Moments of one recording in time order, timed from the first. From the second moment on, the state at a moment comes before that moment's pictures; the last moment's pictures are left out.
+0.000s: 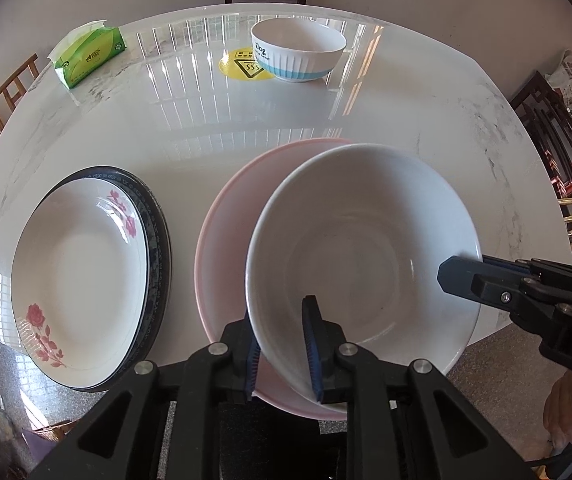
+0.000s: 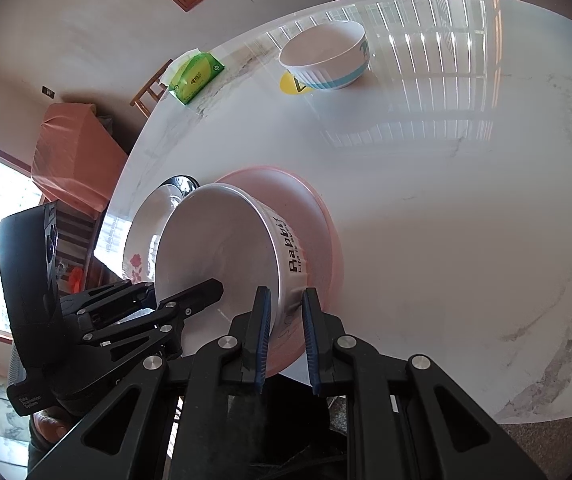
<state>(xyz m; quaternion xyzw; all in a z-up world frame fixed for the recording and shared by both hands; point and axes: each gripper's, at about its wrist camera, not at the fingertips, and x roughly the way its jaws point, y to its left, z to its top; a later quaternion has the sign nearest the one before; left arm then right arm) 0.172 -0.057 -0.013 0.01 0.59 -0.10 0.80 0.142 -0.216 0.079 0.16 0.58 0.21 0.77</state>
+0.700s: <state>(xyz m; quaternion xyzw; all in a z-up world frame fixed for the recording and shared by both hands) 0.180 -0.070 -0.017 0.10 0.57 -0.09 0.81 0.143 -0.206 0.079 0.11 0.57 0.20 0.79</state>
